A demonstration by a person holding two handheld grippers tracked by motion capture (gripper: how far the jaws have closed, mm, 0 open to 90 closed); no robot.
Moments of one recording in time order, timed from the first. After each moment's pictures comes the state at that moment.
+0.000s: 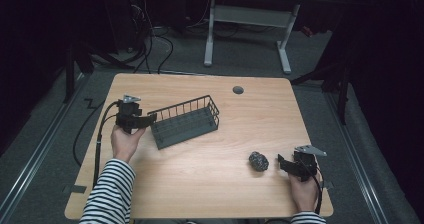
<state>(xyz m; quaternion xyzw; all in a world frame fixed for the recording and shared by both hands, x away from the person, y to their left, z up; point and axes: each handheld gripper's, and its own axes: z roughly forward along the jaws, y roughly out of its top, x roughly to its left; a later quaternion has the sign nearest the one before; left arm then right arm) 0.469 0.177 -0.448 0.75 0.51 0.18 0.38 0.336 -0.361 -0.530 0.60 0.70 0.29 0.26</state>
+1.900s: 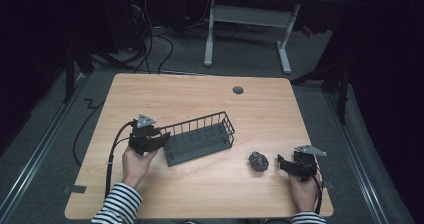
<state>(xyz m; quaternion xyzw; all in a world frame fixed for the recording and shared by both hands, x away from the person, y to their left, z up) 0.403 0.136 -0.458 0.77 0.46 0.16 0.41 0.336 -0.361 -0.530 0.60 0.70 0.29 0.26</state>
